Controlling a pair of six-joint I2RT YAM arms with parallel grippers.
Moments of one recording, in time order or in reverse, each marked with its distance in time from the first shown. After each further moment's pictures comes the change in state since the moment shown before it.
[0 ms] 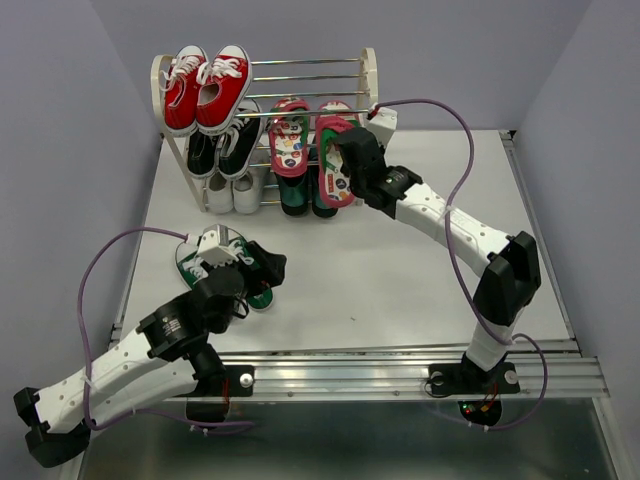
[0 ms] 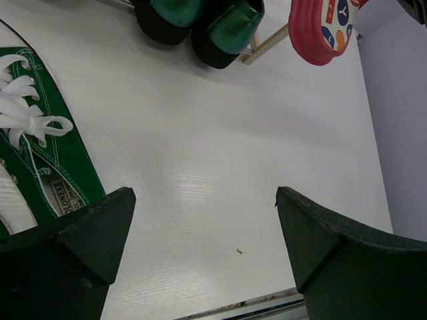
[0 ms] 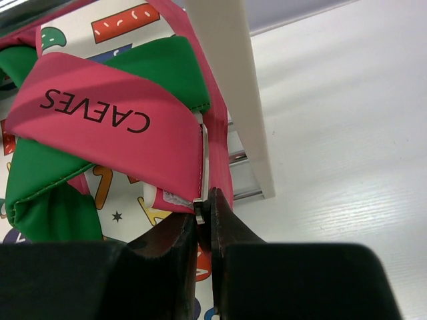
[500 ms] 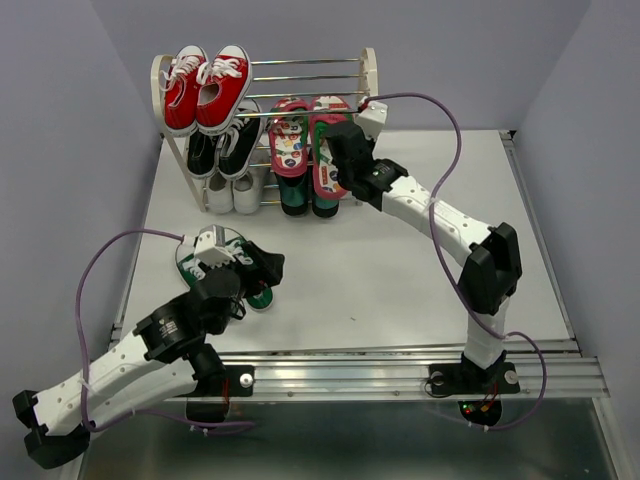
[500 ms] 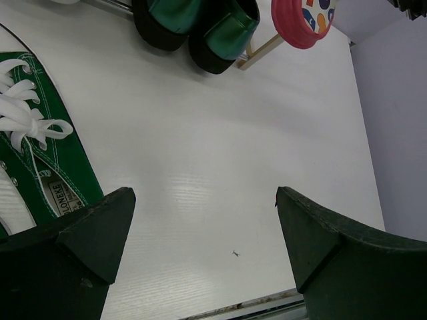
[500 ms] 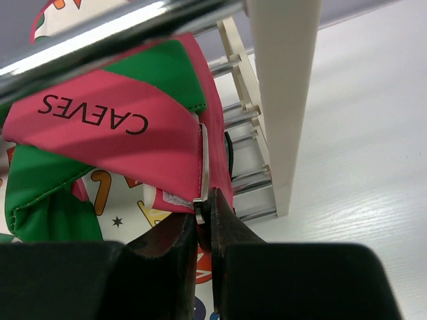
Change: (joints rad) left arm 0.000 -0.014 0.000 -0.001 -0.007 0.000; right arm 0.006 0.125 0.138 0.000 0.055 -0.006
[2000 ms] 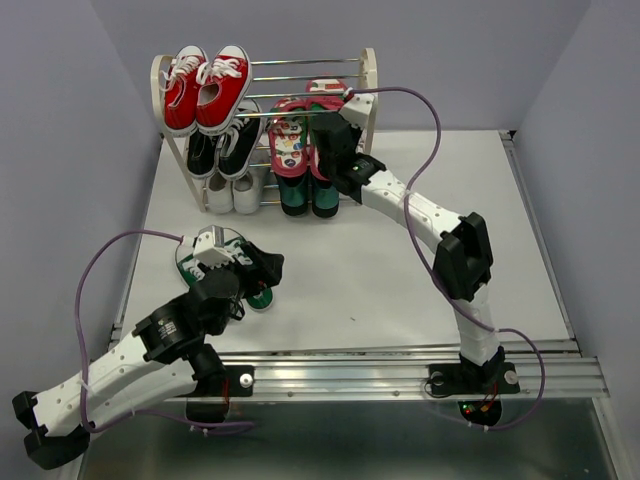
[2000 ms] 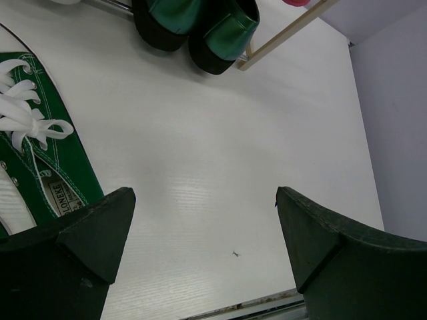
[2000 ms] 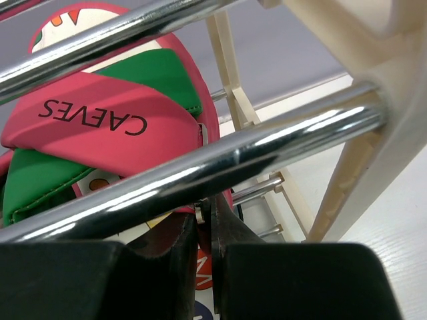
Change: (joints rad) left arm 0.000 -0.010 -0.004 0.001 -0.001 0.000; right arm 0.000 0.200 0.189 0.211 0.169 -0.154
